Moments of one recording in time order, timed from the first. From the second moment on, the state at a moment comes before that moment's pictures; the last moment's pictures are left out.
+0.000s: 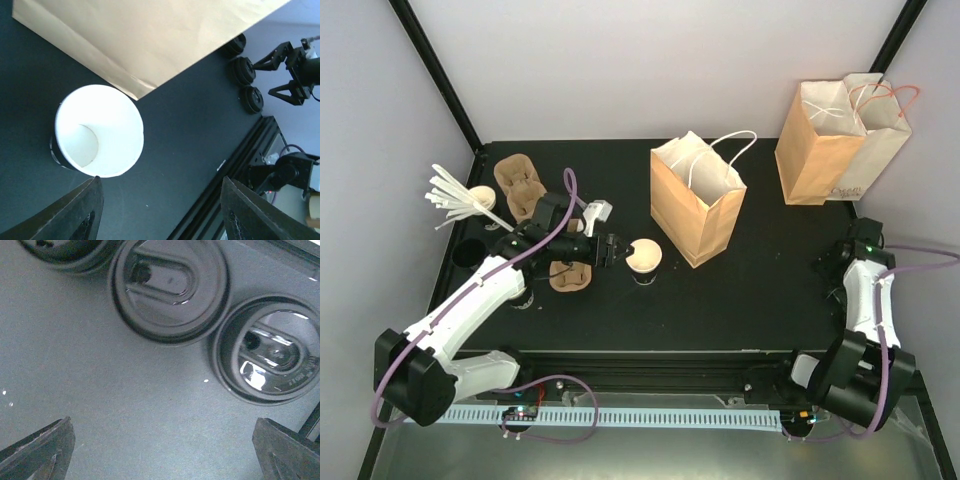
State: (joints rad) left arm -0.47 1.15 0.93 -0.48 0.57 -0.40; right arm -0.40 1.17 0.83 -0.92 0.15 0.66
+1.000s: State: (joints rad) left arm -0.49 1.15 0.87 -0.45 0.65 -0.39; right arm -0.61 1.49 1.04 -0.82 0.09 0.73
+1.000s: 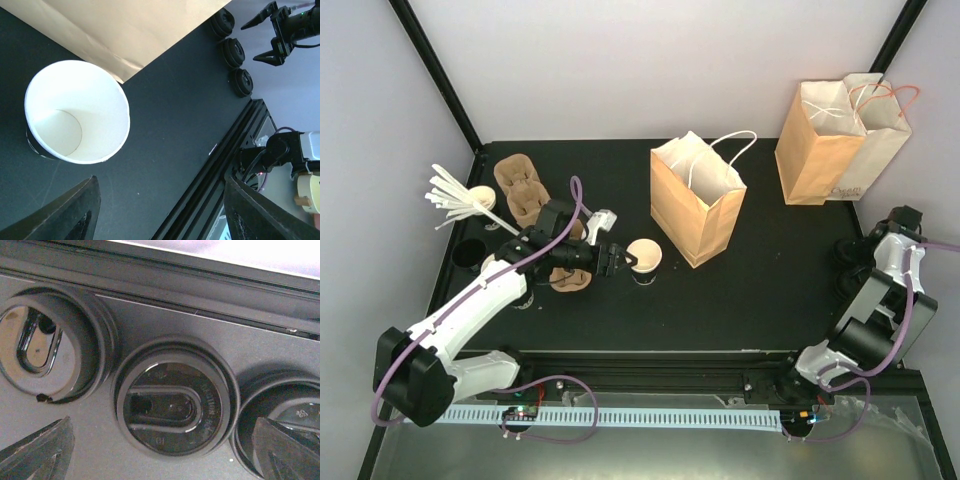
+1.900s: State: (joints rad) left arm -0.49 1.14 0.84 -0.44 0.66 -0.38; right arm -0.68 1.62 1.03 -0.75 -0.01 0.68
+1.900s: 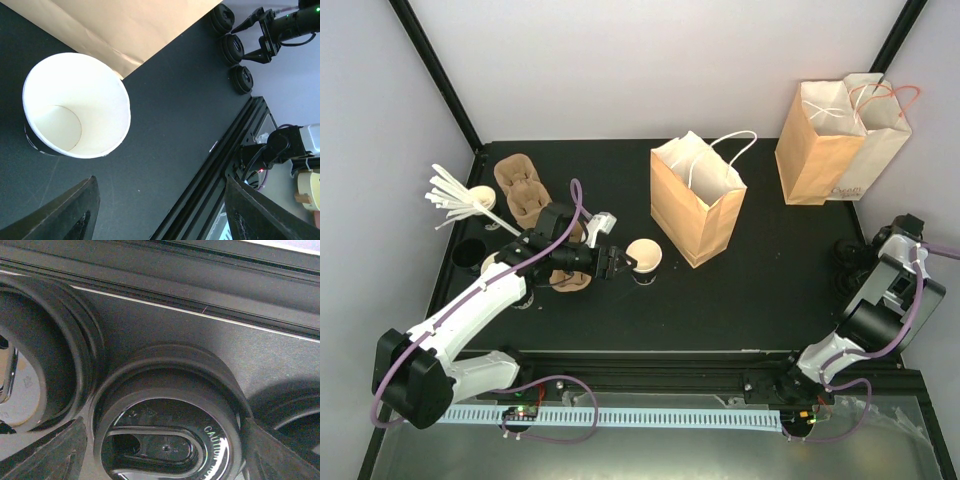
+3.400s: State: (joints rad) left arm -0.49 1.14 0.84 -0.44 0.65 -0.38; right arm -0.34 1.26 1.07 -0.92 0.02 0.67
